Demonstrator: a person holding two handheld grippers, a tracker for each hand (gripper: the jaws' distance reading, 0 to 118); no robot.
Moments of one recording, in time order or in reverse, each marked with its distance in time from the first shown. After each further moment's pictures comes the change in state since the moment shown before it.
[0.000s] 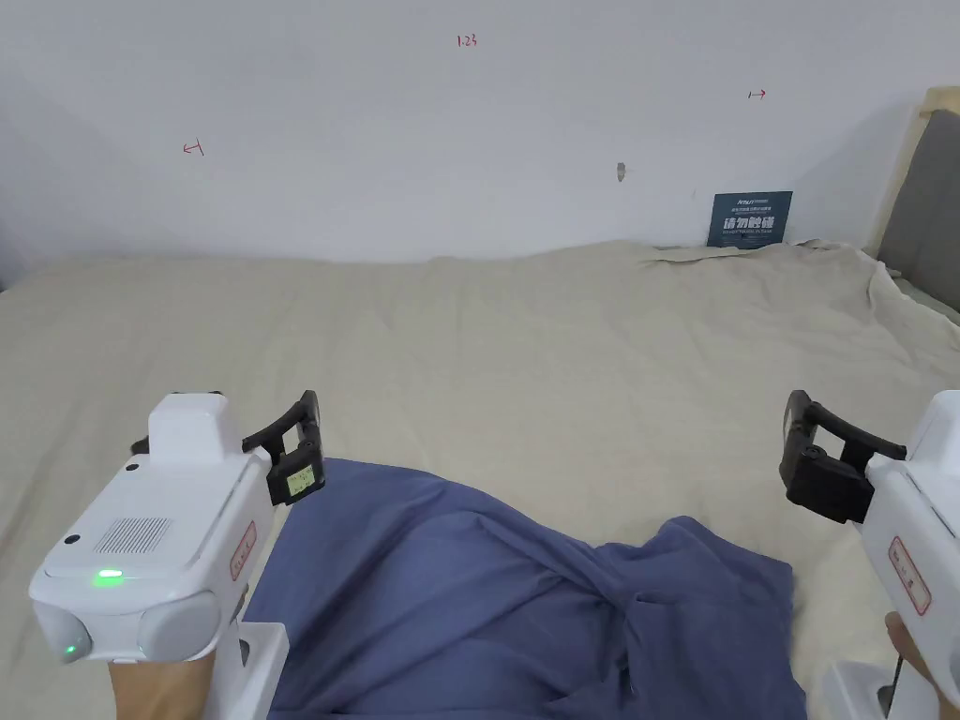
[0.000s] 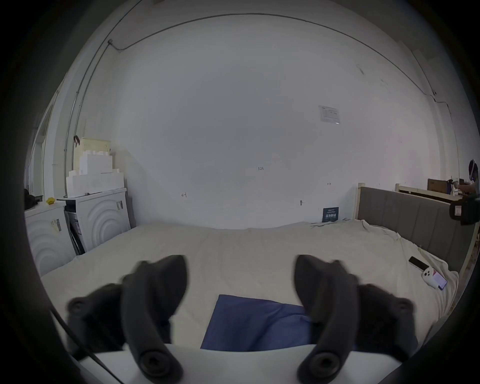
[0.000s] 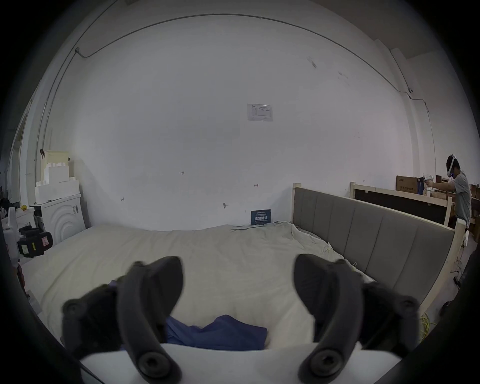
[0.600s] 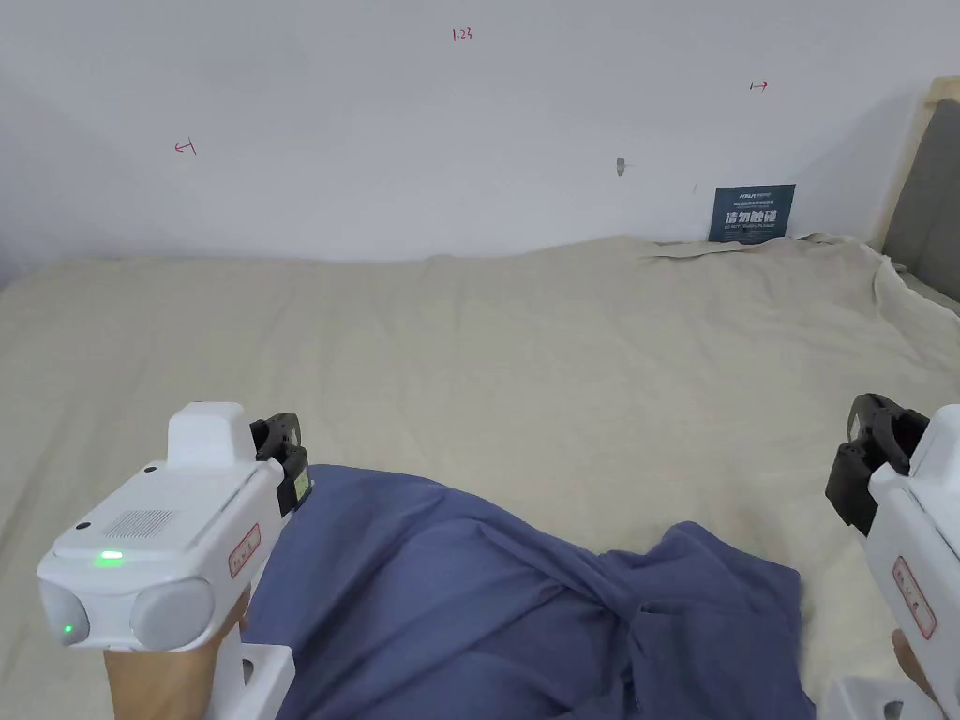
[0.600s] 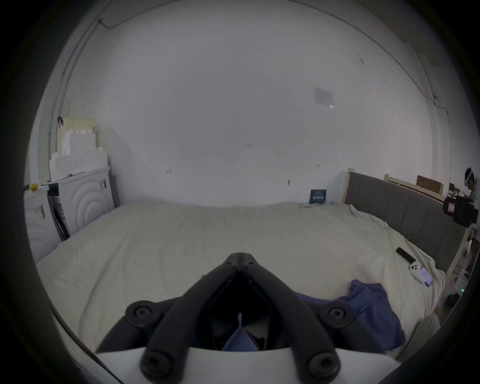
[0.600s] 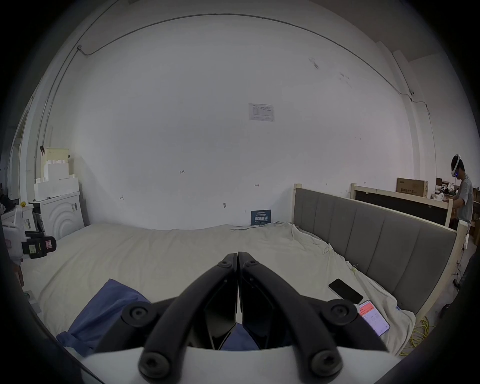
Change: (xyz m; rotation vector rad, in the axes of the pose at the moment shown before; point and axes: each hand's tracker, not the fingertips) left arm -0.004 0.000 -0.040 -0.167 -0.087 0.032; right arm 0.004 -0.001 -0.019 0.002 0.000 0.013
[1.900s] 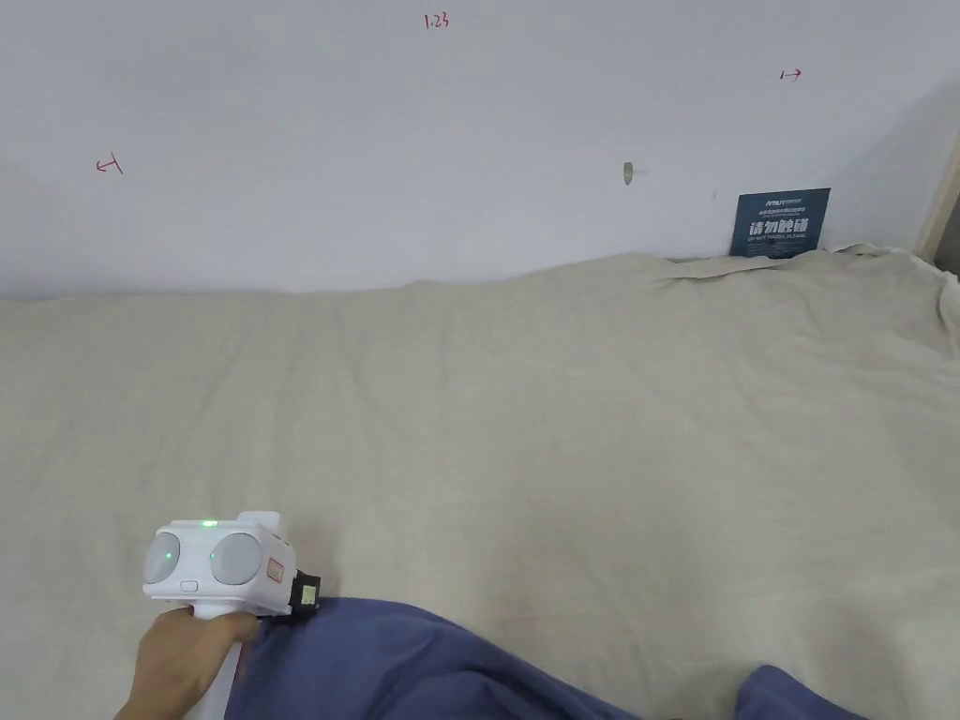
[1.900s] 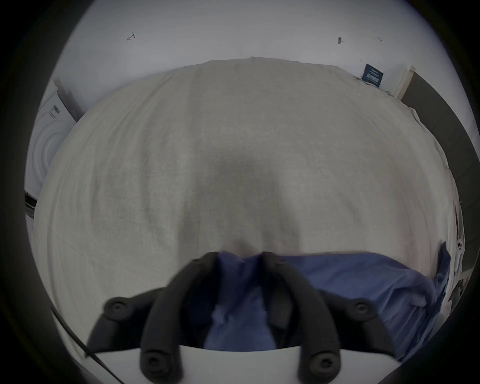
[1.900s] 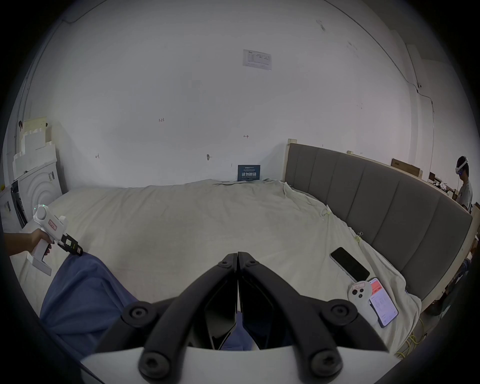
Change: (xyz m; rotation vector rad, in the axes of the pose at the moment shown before) left arm -0.065 -0.087 -0.362 -0.812 0.042 -0.030; right arm 0.009 -0.069 -0.111 -0.258 -0.088 0.031
